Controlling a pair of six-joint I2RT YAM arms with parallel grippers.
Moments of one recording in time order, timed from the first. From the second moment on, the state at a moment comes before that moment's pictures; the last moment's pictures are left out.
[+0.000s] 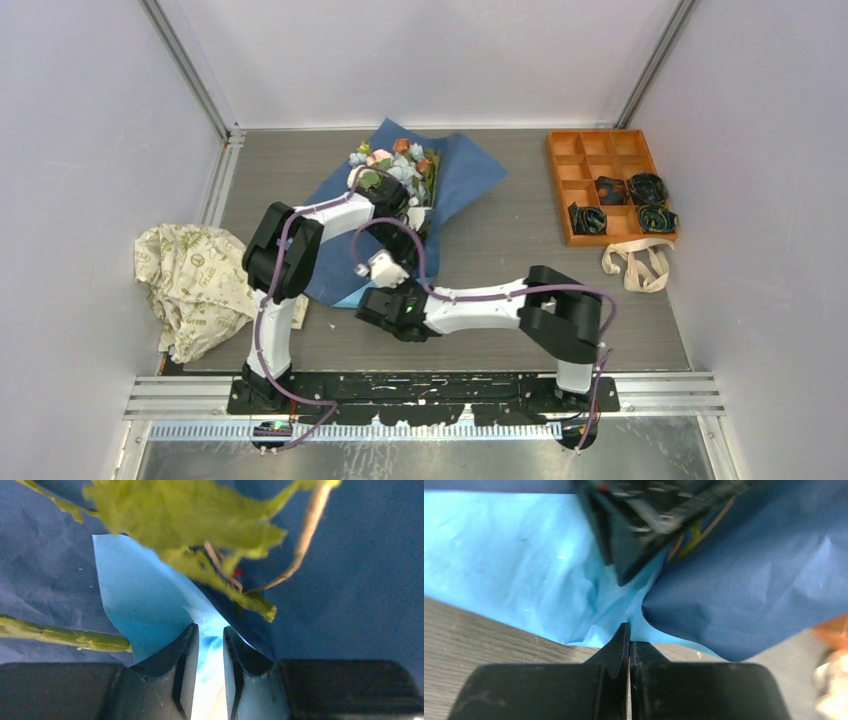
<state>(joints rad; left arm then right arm) -0.55 2.09 1.44 -0.70 0.64 -0.02 1.26 1.79 1.12 -0.48 0.85 0.49</state>
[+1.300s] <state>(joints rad) -0.17 1.60 1.27 -0.57 0.65 -0.34 1.33 2.12 1.35 -0.52 0.82 -0.25</state>
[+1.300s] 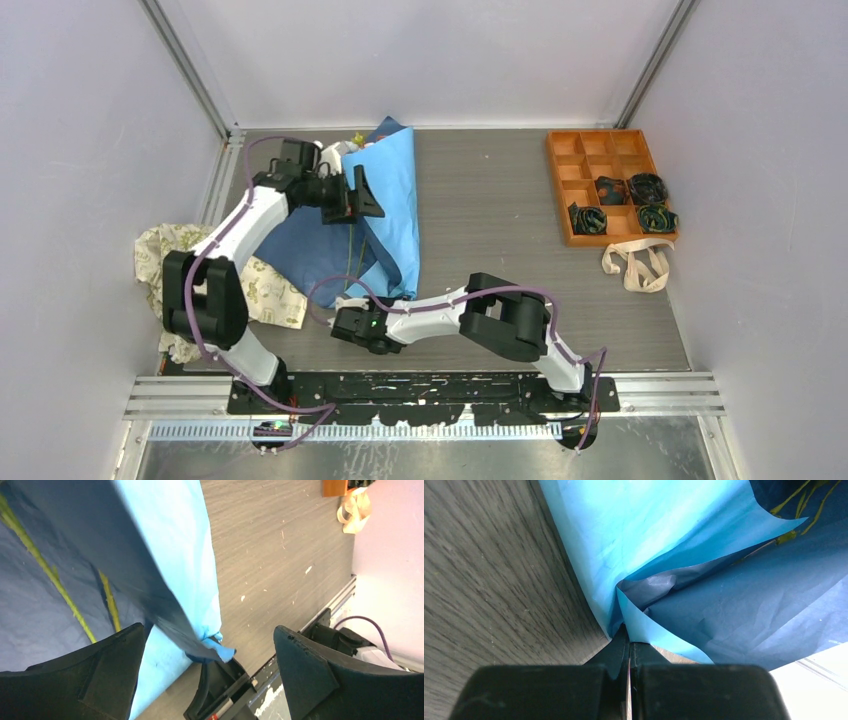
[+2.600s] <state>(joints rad) -0.02 2.01 1.31 -0.55 0.55 -0.28 0.90 1.71 1.22 -0.20 -0.40 0.25</state>
